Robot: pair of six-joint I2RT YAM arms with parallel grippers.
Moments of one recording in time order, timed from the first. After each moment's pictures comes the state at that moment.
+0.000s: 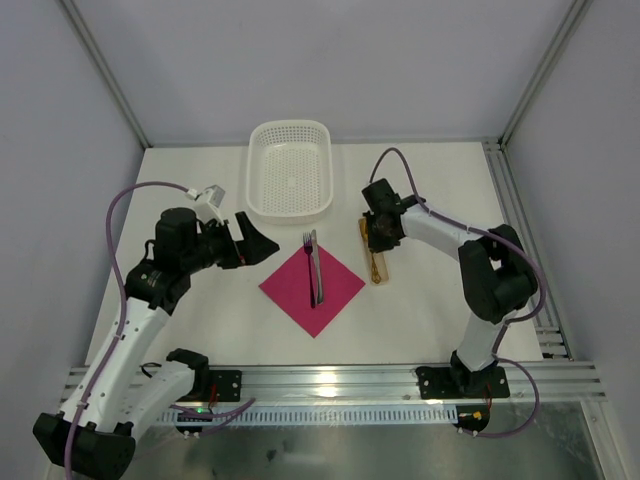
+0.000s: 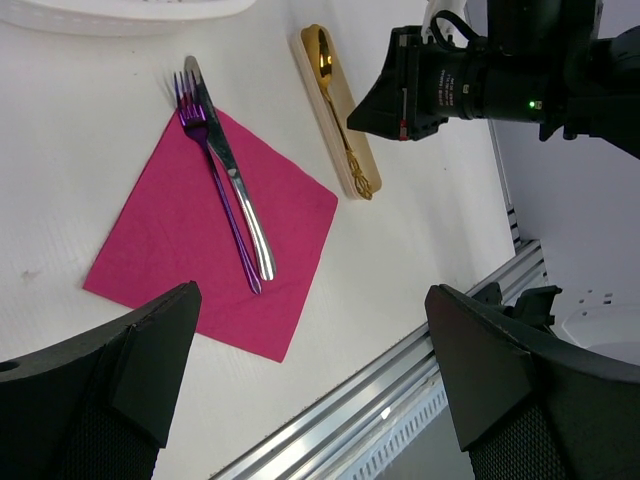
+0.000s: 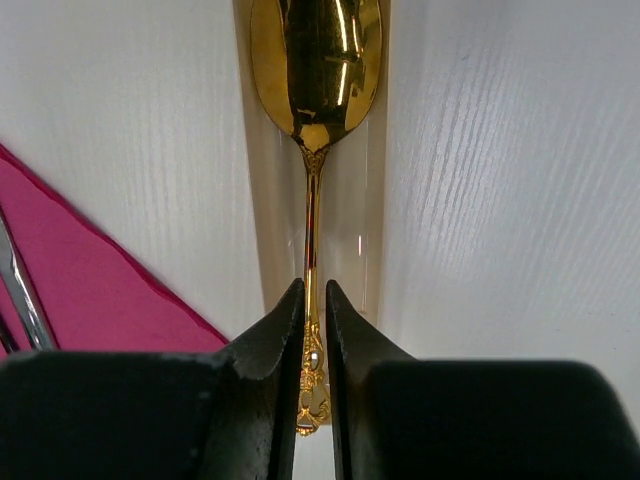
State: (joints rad) left arm -0.29 0.85 0.89 -0.53 0.42 -0.55; right arm 0.49 1.78 1.22 -0.58 0.09 0.38
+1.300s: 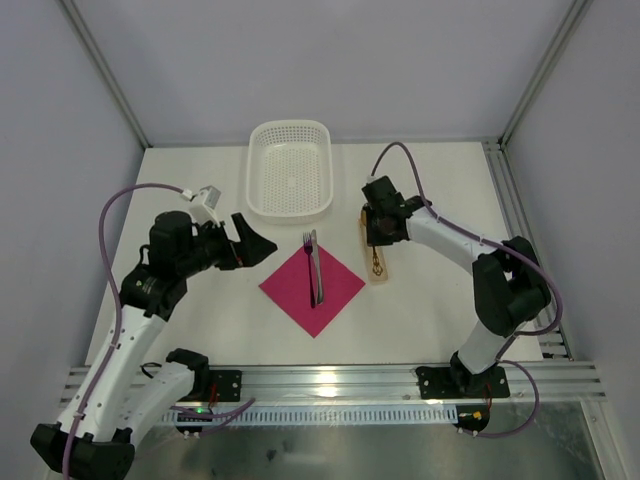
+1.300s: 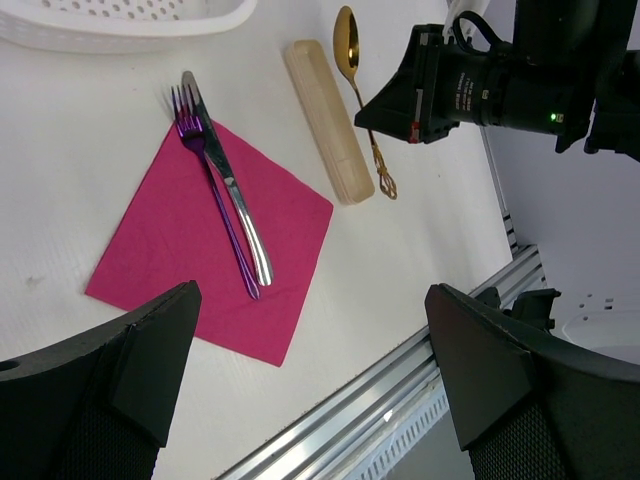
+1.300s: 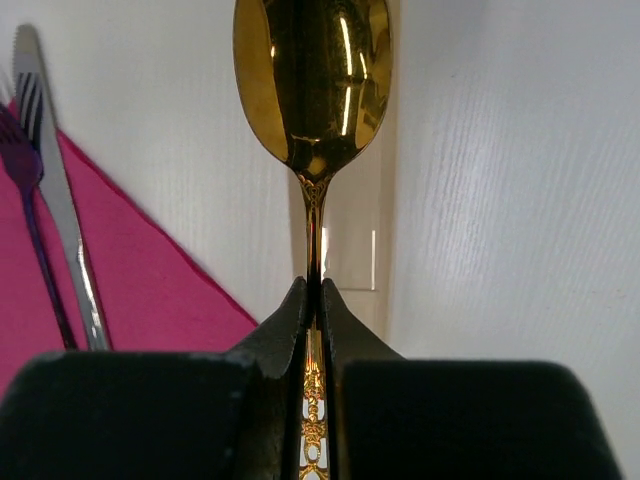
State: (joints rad) left arm -0.29 0.81 0.89 -0.53 0.41 -0.55; right arm 0.51 1.70 1.21 -0.56 0.13 0.41
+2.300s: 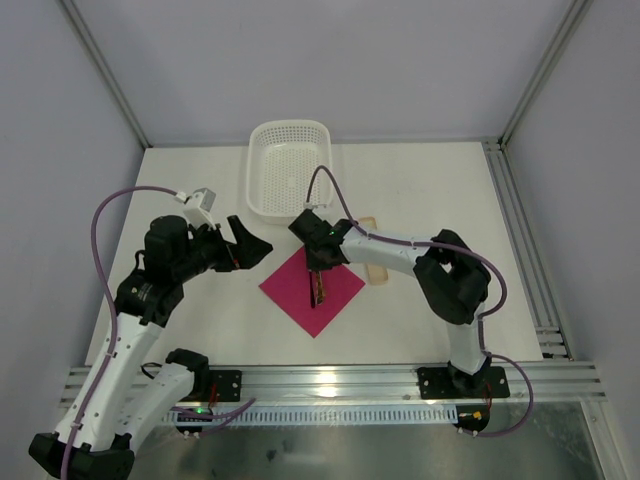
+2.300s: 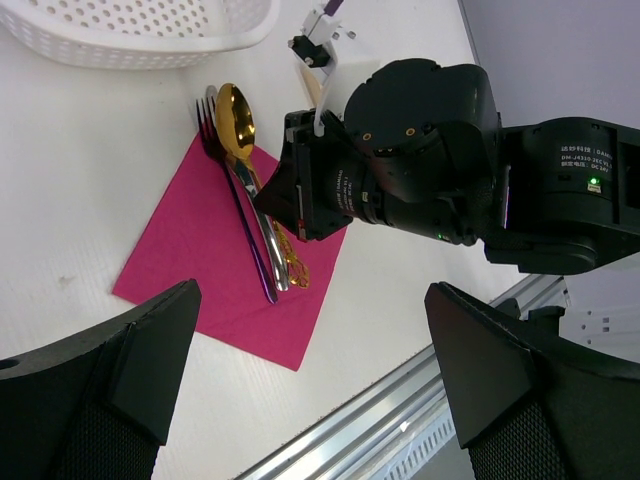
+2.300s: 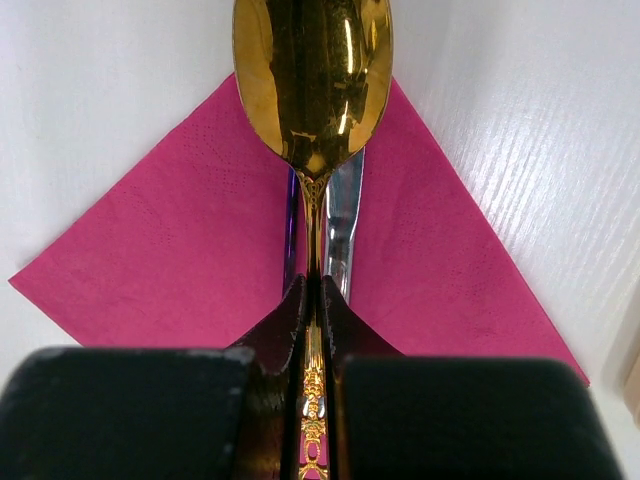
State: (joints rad) left arm -0.29 0.76 0.89 -0.55 0.36 -0.52; right arm 0.89 1.96 1.40 -0.53 0.25 0.70
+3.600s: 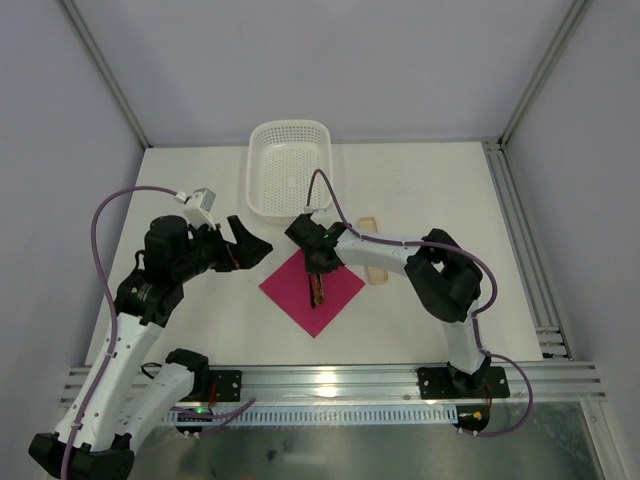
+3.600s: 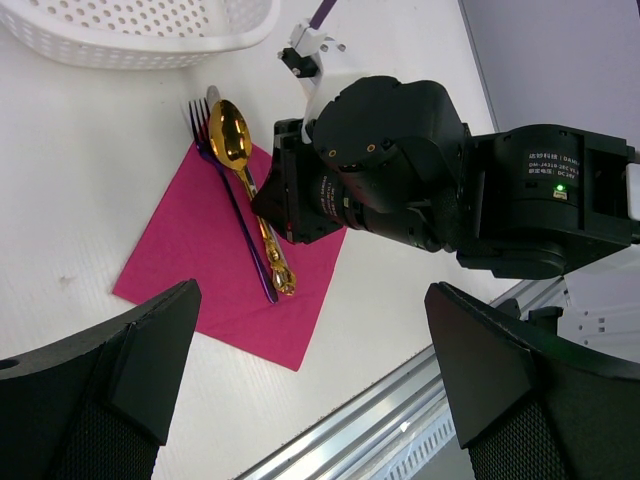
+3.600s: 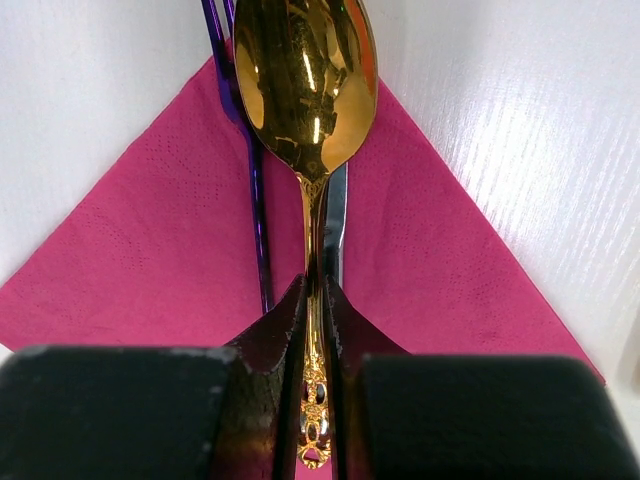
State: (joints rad) left arm -0.29 0.76 0.89 -0.55 0.36 -0.52; right arm 0.91 2.01 1.42 -0.56 0.30 0.77
